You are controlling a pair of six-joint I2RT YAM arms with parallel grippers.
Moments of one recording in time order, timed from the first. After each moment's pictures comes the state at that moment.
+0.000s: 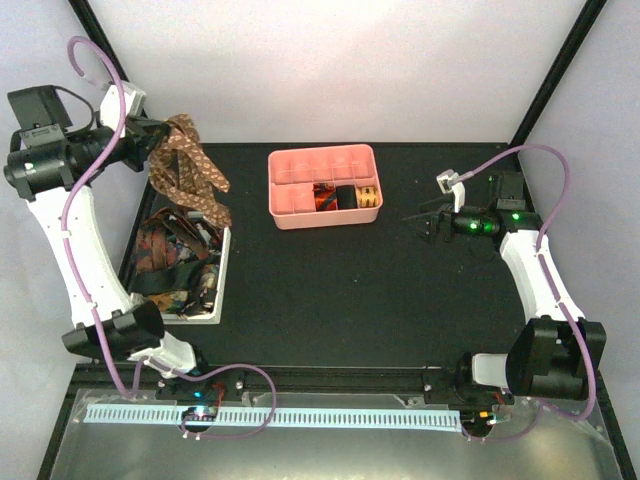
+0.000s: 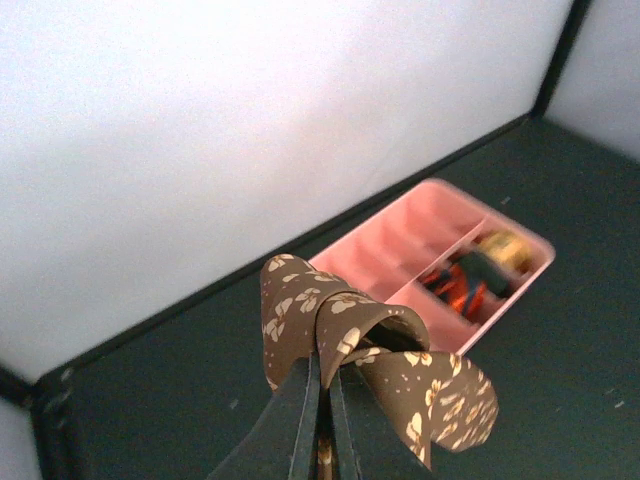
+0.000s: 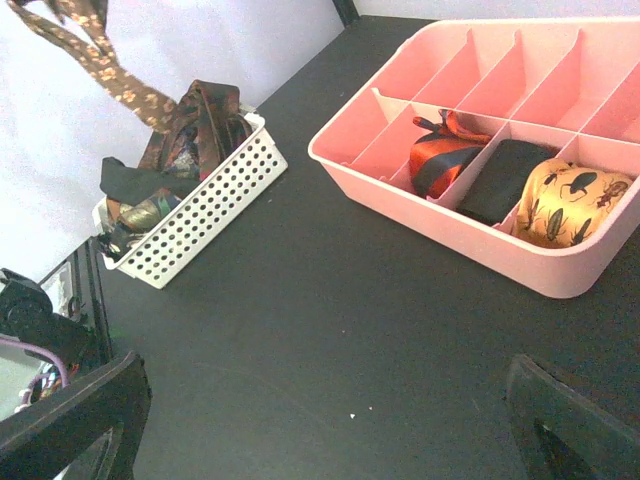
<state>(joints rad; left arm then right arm) 0.39 1.52 2.12 -1.20 0.92 0.54 -0.06 1.31 1.05 -0.61 -1.07 -0.29</state>
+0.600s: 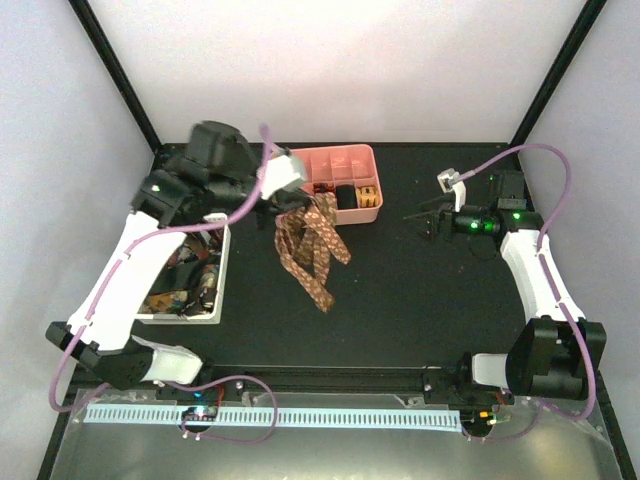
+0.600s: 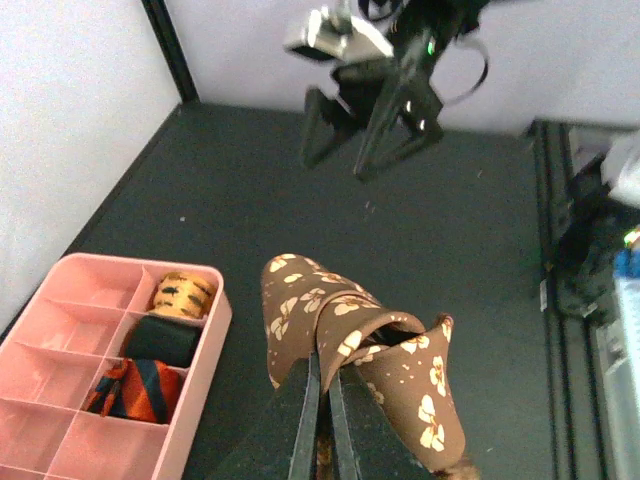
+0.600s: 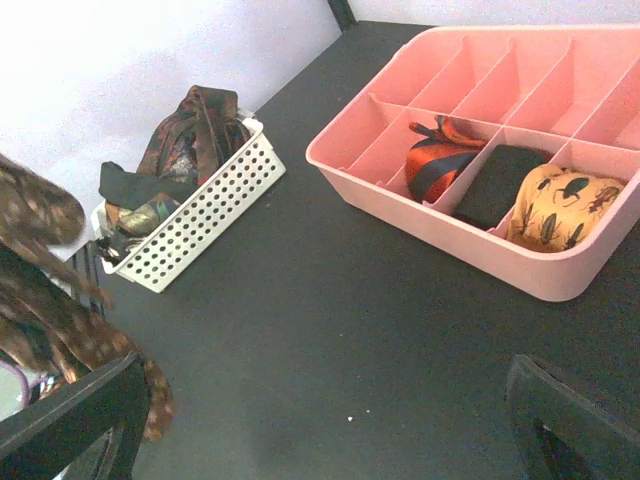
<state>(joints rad) -0.51 1.36 1.74 -1.02 0.62 0.52 -0.07 1.31 1.06 -0.61 -1.08 -0.29</state>
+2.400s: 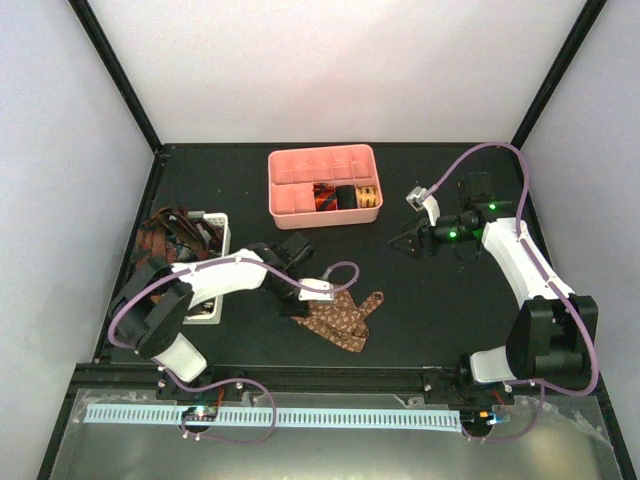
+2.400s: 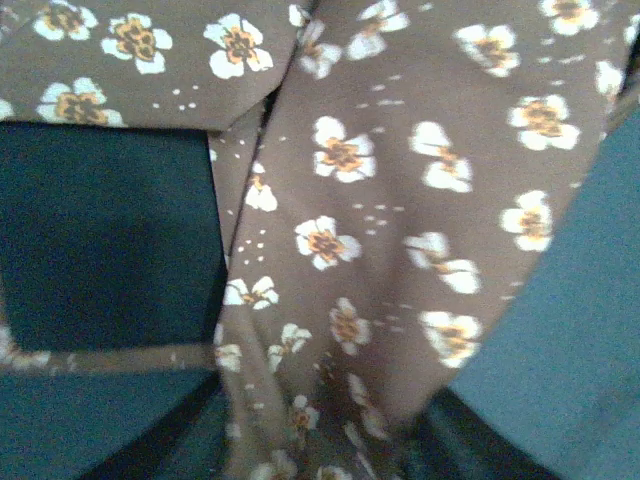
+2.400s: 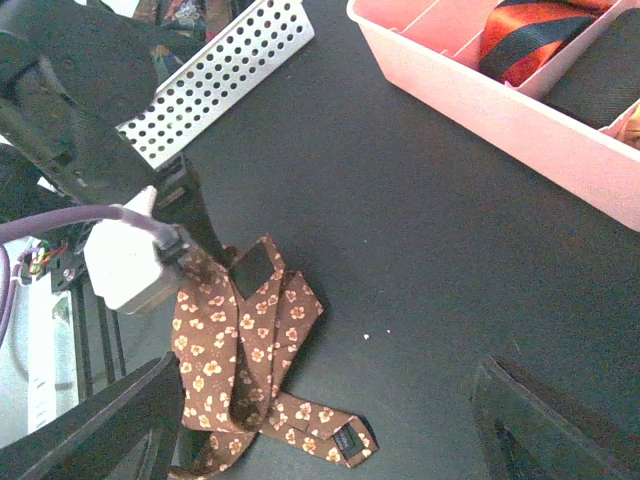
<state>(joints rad) -0.74 1.61 0.89 -0.65 0.30 0.70 0.08 1.41 1.10 -0.85 -0.95 -0.57</state>
